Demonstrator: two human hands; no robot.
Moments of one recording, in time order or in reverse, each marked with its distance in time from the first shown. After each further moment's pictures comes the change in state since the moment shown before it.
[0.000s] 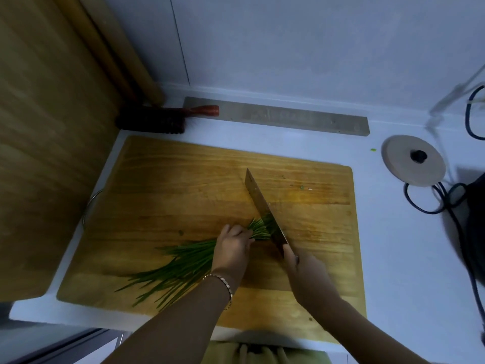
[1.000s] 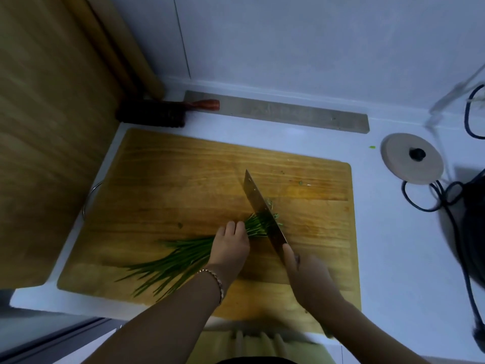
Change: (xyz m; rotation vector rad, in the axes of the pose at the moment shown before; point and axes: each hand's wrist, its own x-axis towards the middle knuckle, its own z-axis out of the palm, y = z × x) left_hand -0.009 0.010 -0.010 0.681 -0.376 0.164; right_hand -0.018 -0.005 -0.011 0.016 -0.024 0.059
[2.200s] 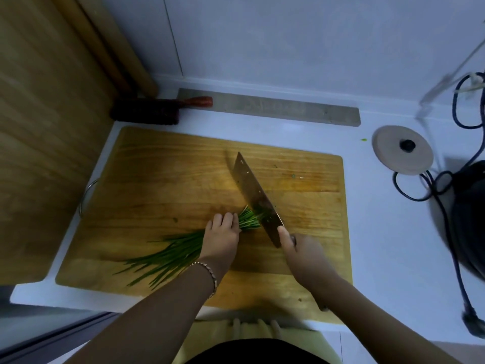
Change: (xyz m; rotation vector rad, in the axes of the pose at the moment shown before) left_hand -0.005 -0.005 -0.002 -0.178 0.035 -0.105; right_hand 0.003 -0.005 -0.015 0.050 -0.015 -0.066
